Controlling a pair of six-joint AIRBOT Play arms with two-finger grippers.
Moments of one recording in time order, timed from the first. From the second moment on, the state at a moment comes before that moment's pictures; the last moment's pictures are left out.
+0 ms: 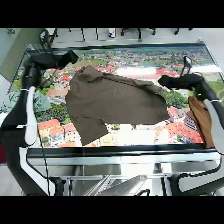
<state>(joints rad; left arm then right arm) -0.02 -1.90 2.07 -2.07 0.89 1.62 -0.18 -1.65 1.37 2.32 -0.72 -1.92</state>
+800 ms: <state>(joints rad) 0.21 -1.60 1.20 -2.15 1.20 1.70 -0.63 -1.58 1.18 2.24 -1.39 -2.03</state>
